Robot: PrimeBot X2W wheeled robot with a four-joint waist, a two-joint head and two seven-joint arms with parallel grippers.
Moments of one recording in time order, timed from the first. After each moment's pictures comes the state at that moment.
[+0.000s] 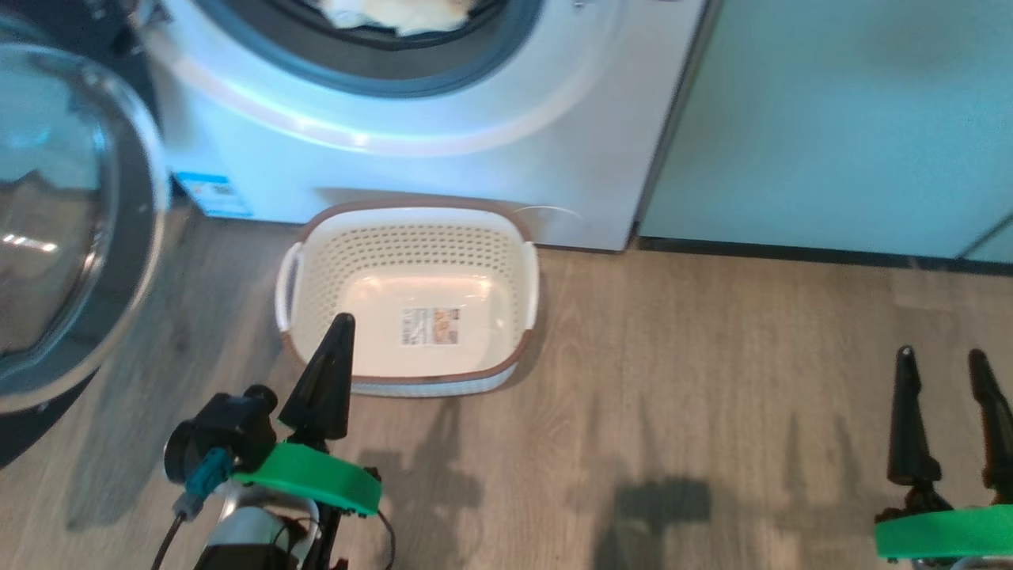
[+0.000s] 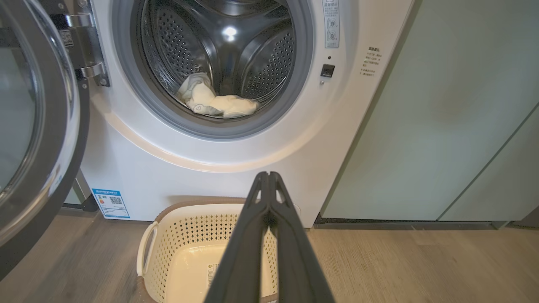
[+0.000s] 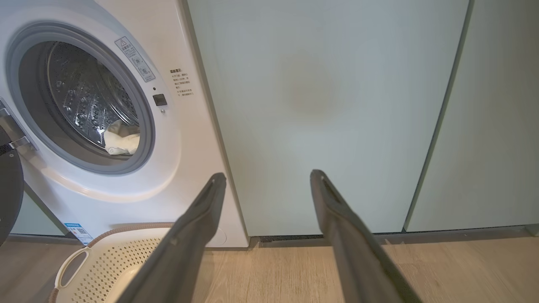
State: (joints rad) left arm -0.04 0.04 -0.04 0.04 -0.20 -0.10 -0.26; right arm 0.07 -0.03 -0.07 -0.06 0.18 0.13 -0.26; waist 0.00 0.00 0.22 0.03
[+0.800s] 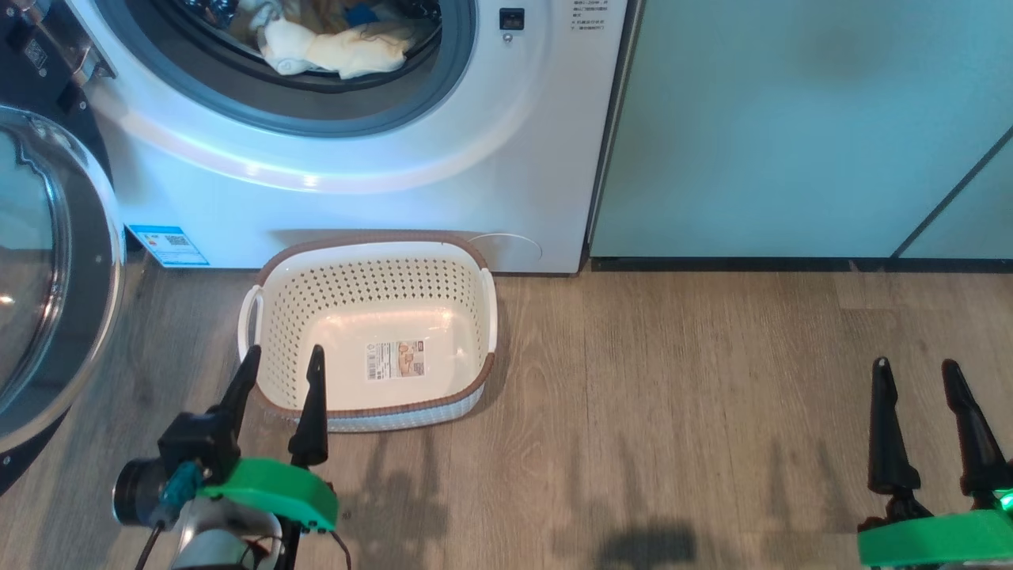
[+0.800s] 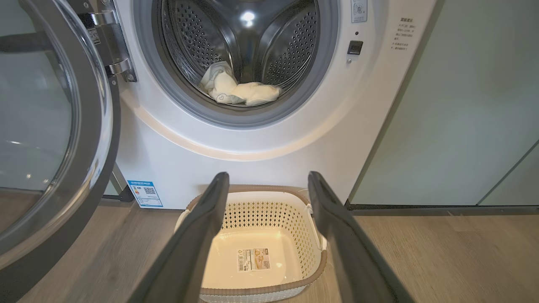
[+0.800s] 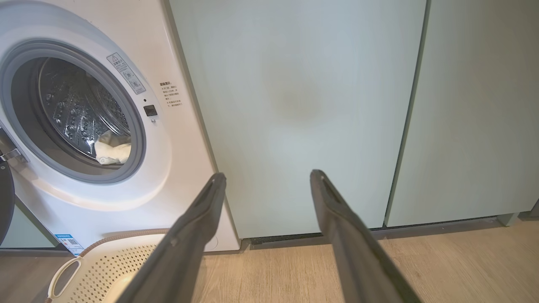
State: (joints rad) left arm 0.00 0.08 0.03 0.10 -0.17 0.02 -0.22; right arm 0.08 -0.03 -0.03 -0.03 0.19 0.13 -0.26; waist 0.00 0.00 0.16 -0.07
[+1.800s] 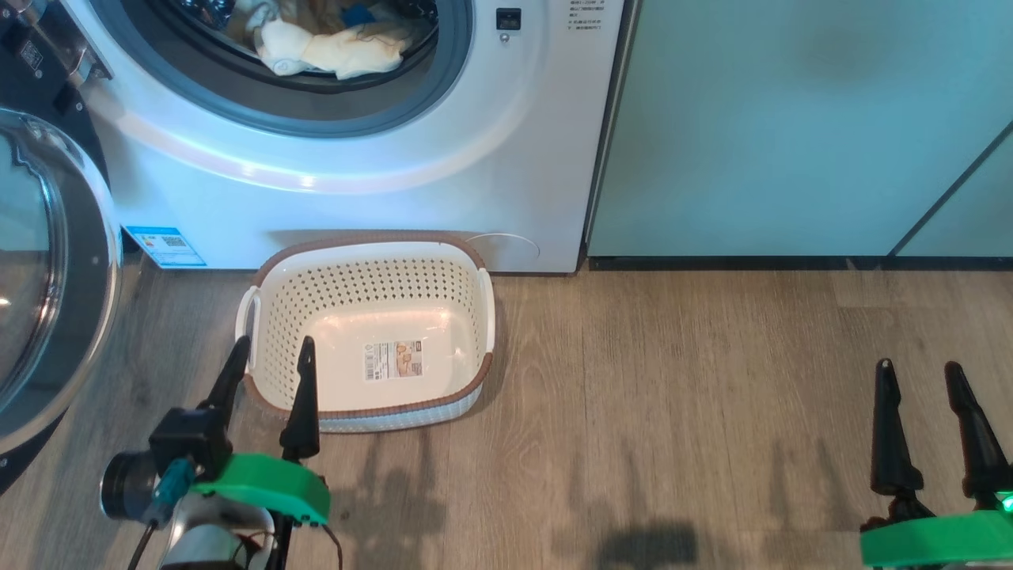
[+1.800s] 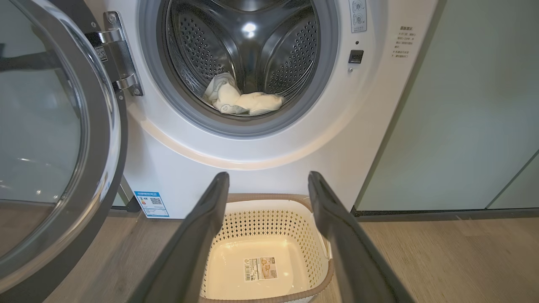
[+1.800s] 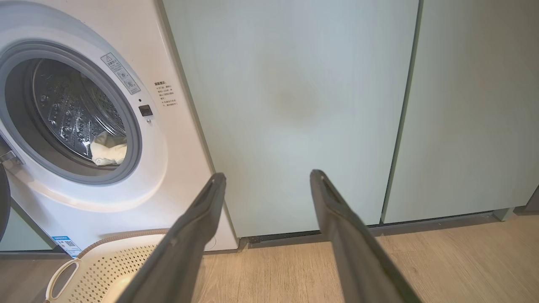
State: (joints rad) left arm 0.00 0.10 0.03 0.07 -0.16 0.06 -0.22; right arm 0.08 -0.03 -0.03 -0.02 0.20 0.13 -0.26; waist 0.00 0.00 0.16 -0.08
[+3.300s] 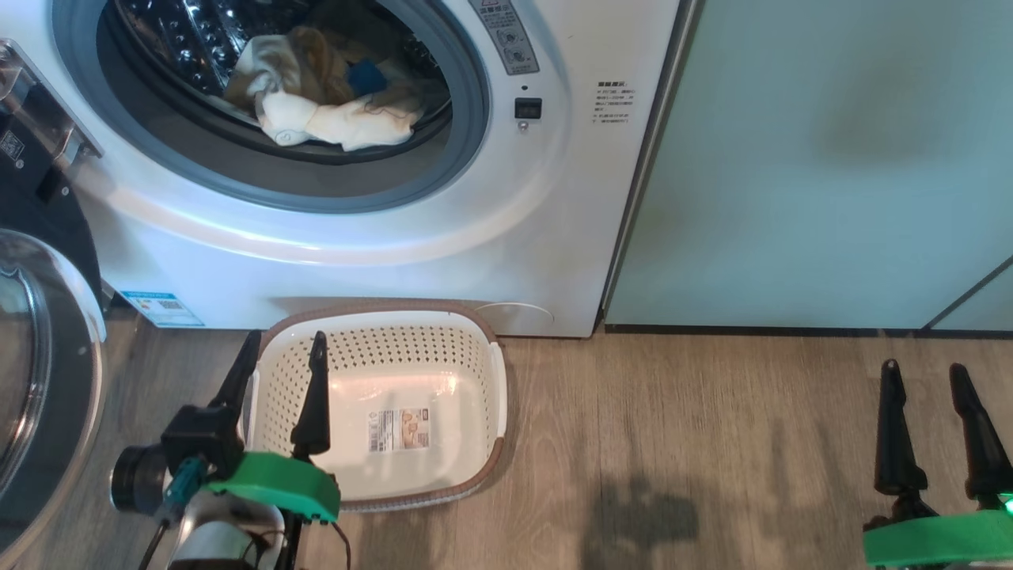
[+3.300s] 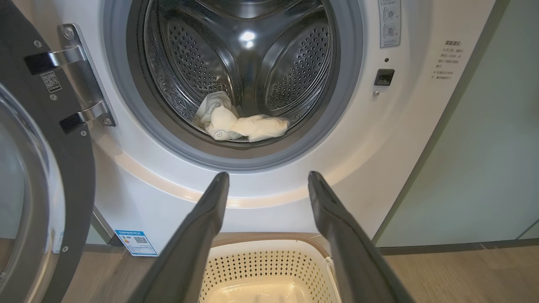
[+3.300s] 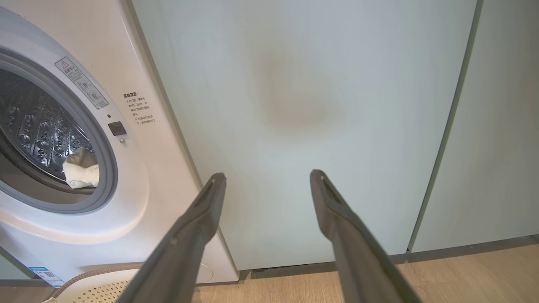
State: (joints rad) left arm -0.01 0.12 -0.02 0.05 -0.17 0.08 -0.23; right arm 0.08 -0.03 -0.04 -0.01 0.22 0.13 -0.26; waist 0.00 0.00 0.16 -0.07
